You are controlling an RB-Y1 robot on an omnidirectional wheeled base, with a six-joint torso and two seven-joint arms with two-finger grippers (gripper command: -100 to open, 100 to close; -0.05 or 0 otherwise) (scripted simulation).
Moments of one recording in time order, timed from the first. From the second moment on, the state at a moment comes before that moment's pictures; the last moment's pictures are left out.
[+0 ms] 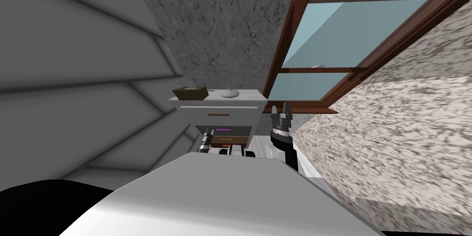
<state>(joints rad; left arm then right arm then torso) 0.42 0.14 -0.09 -1.32 0.07 -0.85 0.15 0.49 0.04 0.07 -2.25 -0.03 -0.54 0.06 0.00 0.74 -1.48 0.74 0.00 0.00</state>
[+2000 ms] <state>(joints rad) 0.40 0.04 -0.09 -1.15 0.07 -0.91 0.16 0.49 0.04 0.07 -2.25 -0.03 -0.54 0.06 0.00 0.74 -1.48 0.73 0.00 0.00</state>
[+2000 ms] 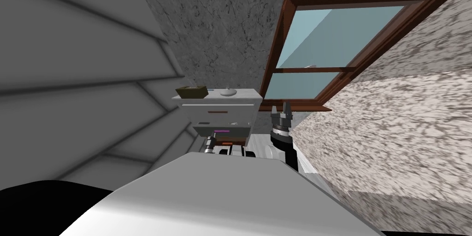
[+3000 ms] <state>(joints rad) 0.49 0.06 -0.11 -1.31 0.06 -0.82 0.17 0.49 0.04 0.07 -2.25 -0.03 -0.54 0.06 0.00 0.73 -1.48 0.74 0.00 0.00</state>
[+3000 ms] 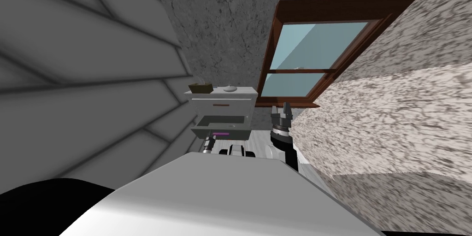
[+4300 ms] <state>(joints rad) 0.60 0.09 -0.12 -1.54 0.07 -0.66 0.18 0.49 0.04 0.07 -2.25 -0.03 -0.54 0.06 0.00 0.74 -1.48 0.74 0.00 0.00</state>
